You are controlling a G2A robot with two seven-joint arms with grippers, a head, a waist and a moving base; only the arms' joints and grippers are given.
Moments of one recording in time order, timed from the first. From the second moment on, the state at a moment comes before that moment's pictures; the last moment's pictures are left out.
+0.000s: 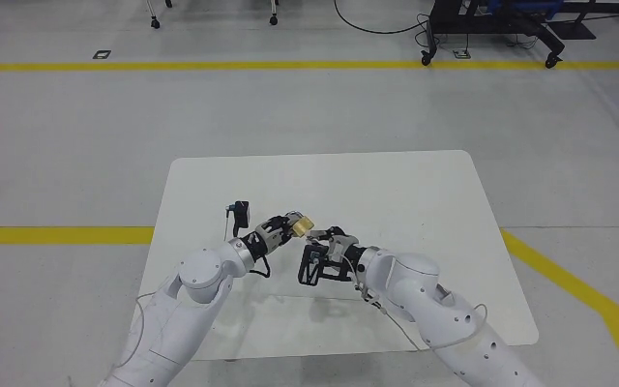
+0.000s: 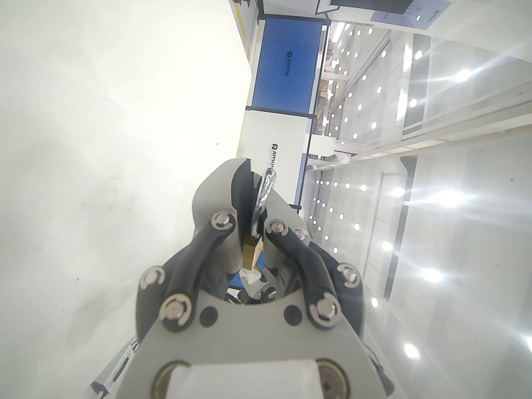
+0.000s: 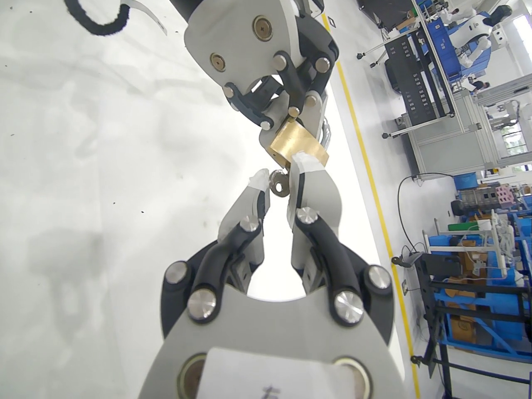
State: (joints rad) left arm 1.00 -1.28 -1.08 -1.36 -0.39 0.11 -0.49; right arm -0.99 -1.08 0.88 -1.73 -1.74 -0.50 0.26
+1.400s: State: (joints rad) left arm 1.03 -1.29 -1.10 -1.39 -0.31 0.07 -0.45; right arm -1.04 -1.09 1.02 -1.68 -1.25 -0.57 0.26
